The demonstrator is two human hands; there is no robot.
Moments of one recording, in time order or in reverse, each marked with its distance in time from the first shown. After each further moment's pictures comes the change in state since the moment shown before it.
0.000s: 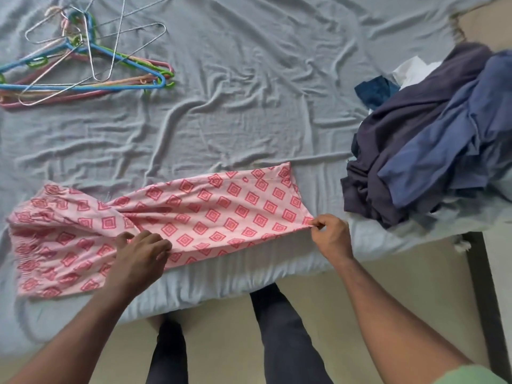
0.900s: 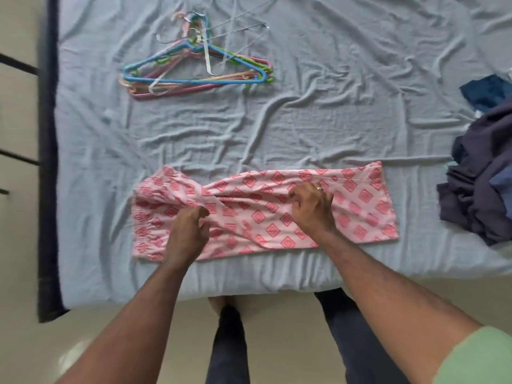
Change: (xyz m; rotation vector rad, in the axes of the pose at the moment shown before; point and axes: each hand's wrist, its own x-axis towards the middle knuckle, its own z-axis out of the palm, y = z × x) left_hand -0.026 -0.081 -0.007 -0.421 0.080 -0.458; right_hand -0.017 -0.199 0.130 -0.098 -0.097 -0.329
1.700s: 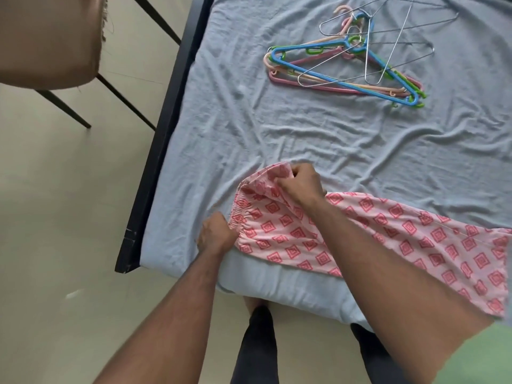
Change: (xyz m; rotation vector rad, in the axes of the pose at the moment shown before) left_hand -0.006 -0.187 -0.051 -0.235 -0.088 -0.666; right_hand 0.063 -0.277 0.144 0.293 -0.428 0.202
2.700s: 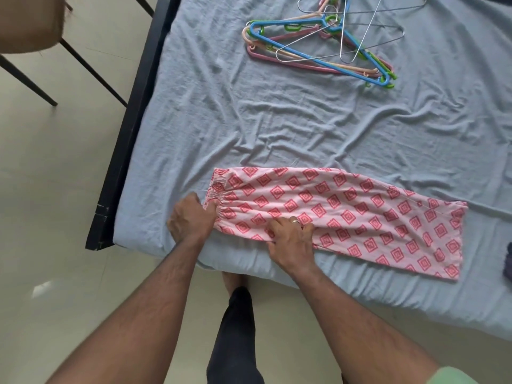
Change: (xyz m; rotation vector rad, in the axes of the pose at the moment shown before) left_hand -0.042 0.000 0.009 0.008 0.327 0.005; right_hand -0.128 0.128 0.026 -0.821 0.042 -0.307
